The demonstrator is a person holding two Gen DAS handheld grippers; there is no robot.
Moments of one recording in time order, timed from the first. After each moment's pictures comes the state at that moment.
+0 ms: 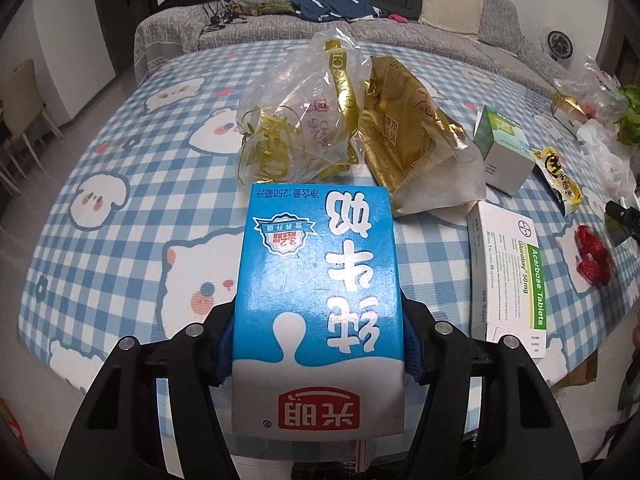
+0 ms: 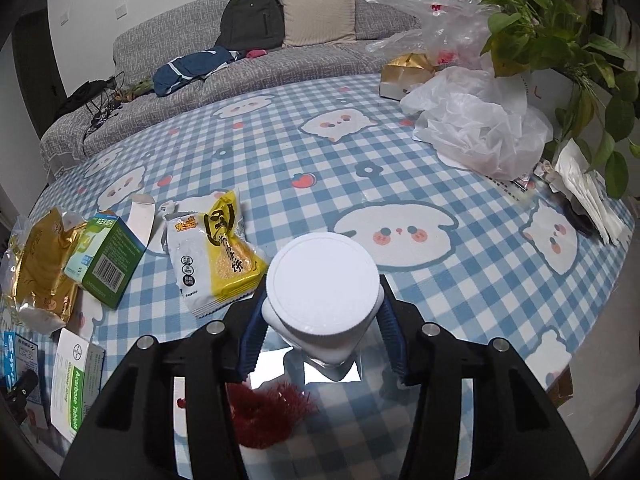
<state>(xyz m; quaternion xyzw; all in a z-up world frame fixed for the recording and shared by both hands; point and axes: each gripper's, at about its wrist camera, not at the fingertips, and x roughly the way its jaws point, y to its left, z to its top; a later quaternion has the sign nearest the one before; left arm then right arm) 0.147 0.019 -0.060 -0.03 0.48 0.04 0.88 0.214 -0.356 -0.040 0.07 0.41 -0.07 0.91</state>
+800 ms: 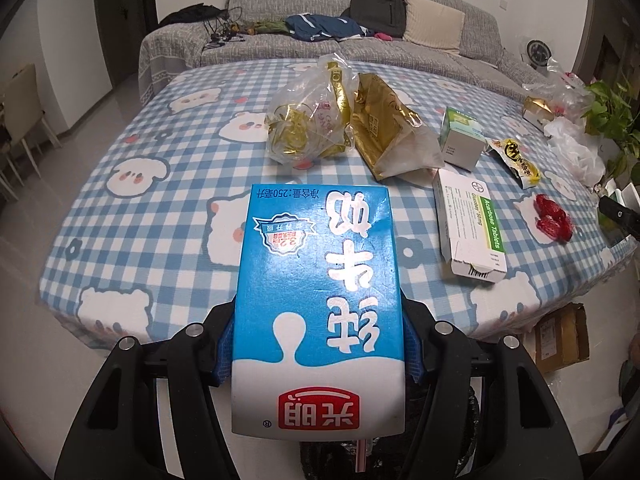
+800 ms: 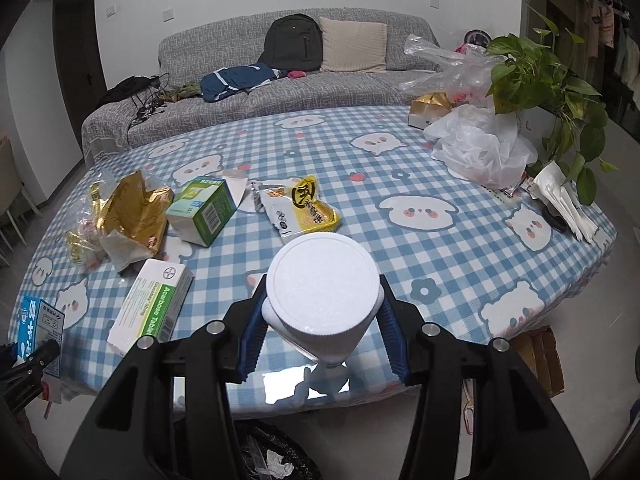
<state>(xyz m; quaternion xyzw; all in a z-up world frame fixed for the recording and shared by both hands) 0.063 0.027 -0.036 -0.04 0.44 0.02 0.90 0.105 -0.292 0.006 0.03 0.37 -0.02 0.93</state>
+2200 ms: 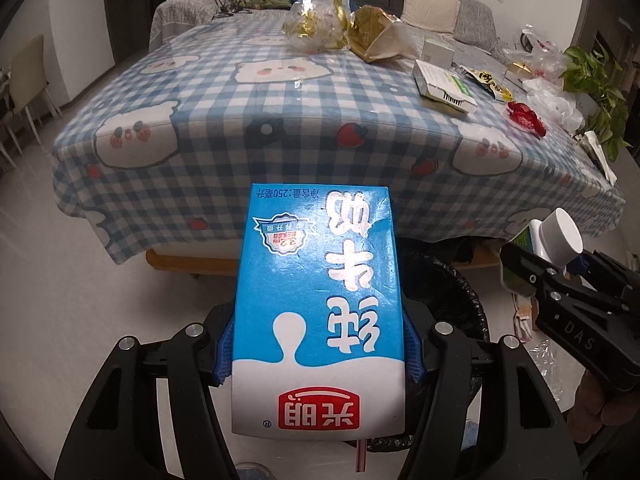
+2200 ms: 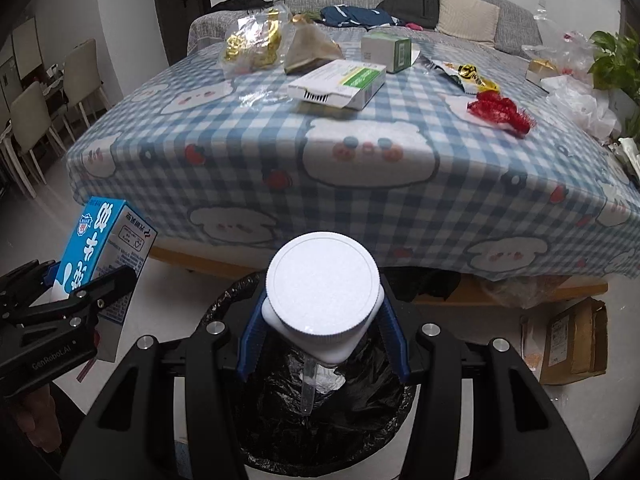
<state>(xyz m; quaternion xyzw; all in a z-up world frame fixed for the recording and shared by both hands) -0.075 0.022 -0.109 -0.06 0.46 0.01 0.89 -0.044 -0.169 -0.105 -0.05 0.44 0.14 0.89</state>
